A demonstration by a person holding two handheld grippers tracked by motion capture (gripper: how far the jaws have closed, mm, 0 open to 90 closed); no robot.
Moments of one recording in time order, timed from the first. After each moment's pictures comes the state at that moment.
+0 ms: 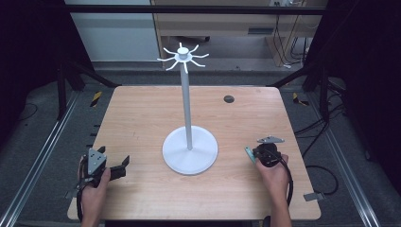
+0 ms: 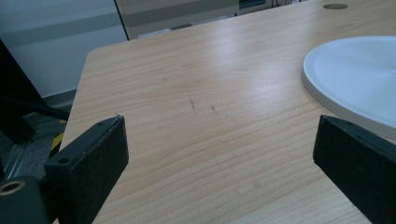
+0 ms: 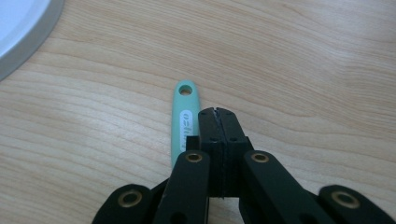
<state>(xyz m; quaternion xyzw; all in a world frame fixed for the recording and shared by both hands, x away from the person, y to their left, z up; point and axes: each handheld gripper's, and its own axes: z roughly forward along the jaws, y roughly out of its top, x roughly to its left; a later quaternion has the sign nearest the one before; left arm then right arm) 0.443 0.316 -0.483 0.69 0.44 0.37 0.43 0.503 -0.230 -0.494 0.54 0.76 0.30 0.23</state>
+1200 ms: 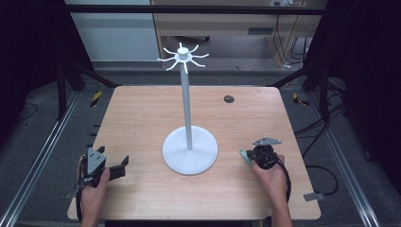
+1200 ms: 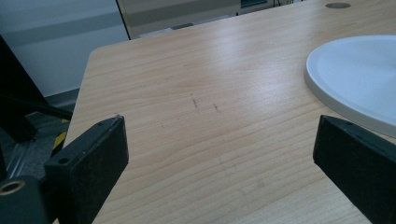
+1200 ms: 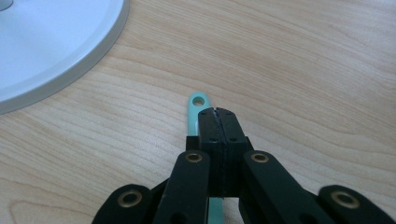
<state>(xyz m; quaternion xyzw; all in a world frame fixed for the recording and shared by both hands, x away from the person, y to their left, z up) 0.443 0.318 -0.483 0.69 0.44 0.37 0.43 0.493 -0.216 -0.483 0.50 0.78 0.33 0.21</state>
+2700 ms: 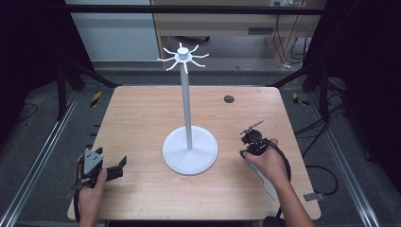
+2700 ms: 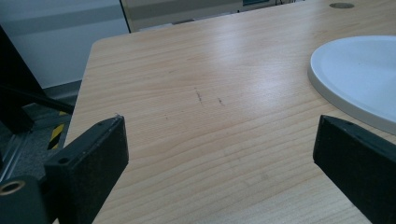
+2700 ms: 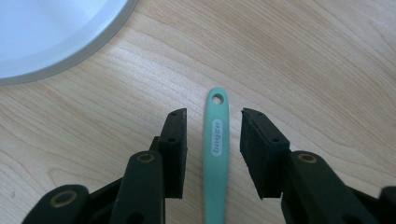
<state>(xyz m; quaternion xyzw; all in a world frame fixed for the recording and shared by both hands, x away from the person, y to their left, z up) 0.441 0.324 -0.484 0.69 0.46 0.36 0.43 0.526 -0.185 -0.443 0.48 0.85 0.18 0.13</state>
